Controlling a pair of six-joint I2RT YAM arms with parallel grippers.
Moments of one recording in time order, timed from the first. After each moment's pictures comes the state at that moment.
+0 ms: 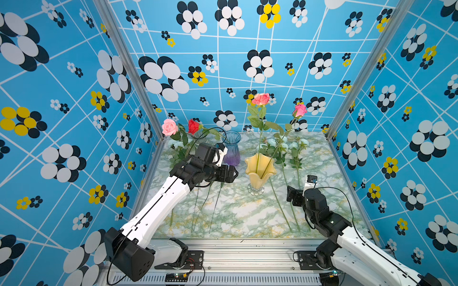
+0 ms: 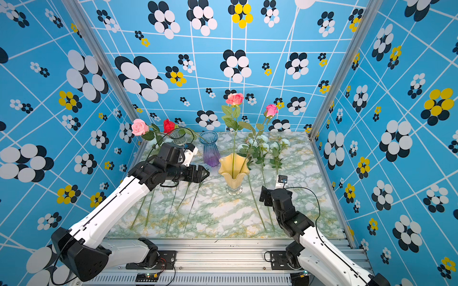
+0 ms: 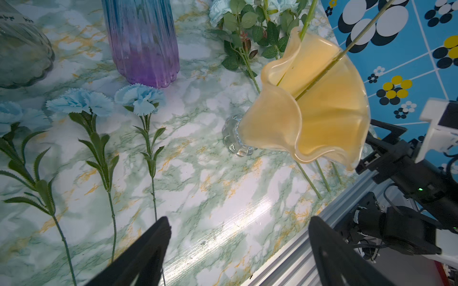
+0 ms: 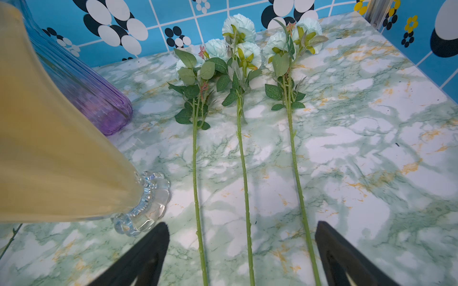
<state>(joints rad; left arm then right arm) -0.50 1.29 1.32 -0.81 0.30 -0.34 0.54 0.75 0.38 -0.18 0.44 0.42</state>
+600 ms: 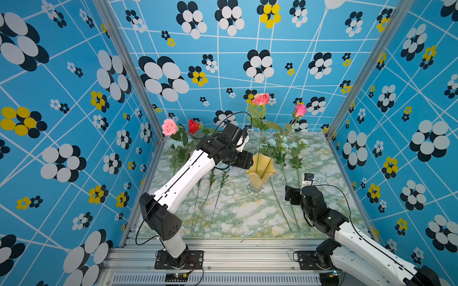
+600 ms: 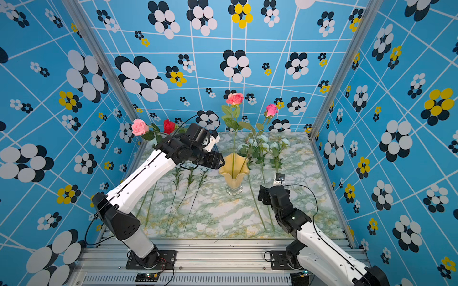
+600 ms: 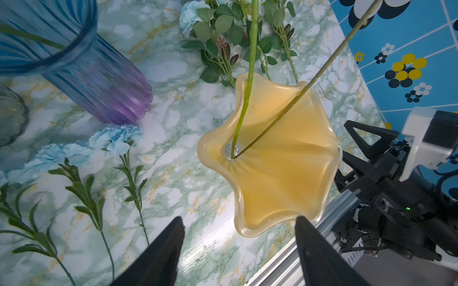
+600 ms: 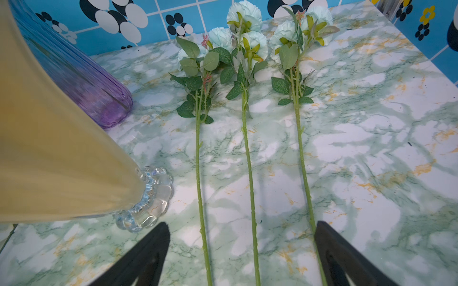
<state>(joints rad) -0.65 1.73 1.87 -1.10 0.19 -0.28 0.54 0.80 0.41 -0.18 0.41 0.42</state>
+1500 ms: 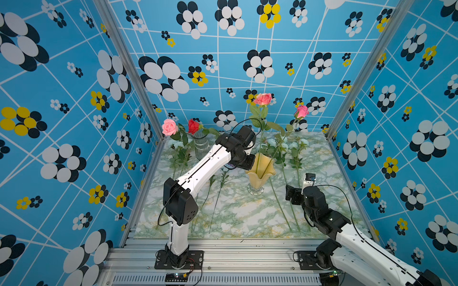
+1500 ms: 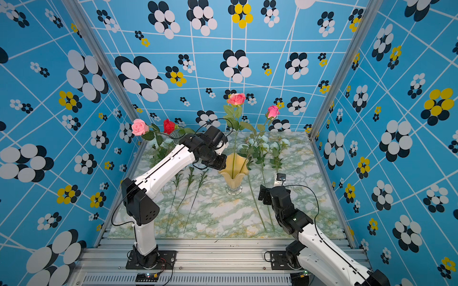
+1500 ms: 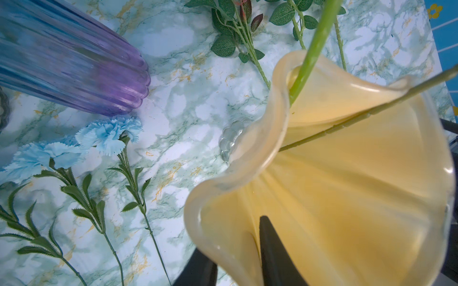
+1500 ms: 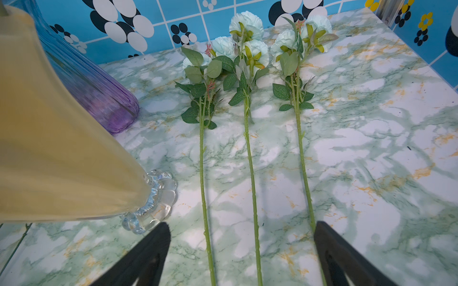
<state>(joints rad) -0.66 1.93 2.00 -1.18 0.13 -0.26 0.54 0.77 0.41 -0.19 0.41 0.42</state>
